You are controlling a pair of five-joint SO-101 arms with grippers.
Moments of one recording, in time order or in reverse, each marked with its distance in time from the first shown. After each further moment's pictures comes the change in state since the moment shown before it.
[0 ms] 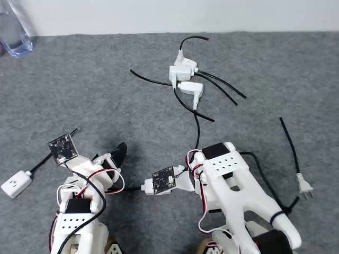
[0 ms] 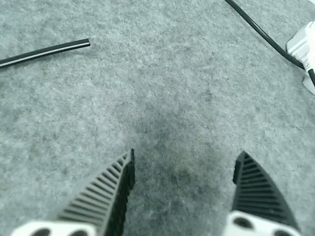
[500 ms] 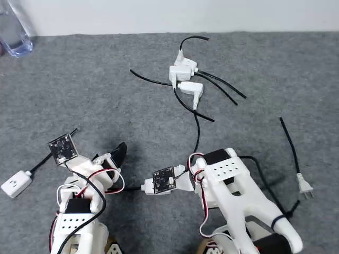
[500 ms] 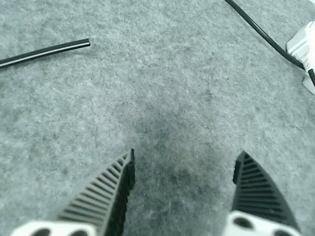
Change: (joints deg) left arm 0.0 0.0 0.0 0.0 0.0; right arm 0.1 -1.1 5.3 -10.6 -0.5
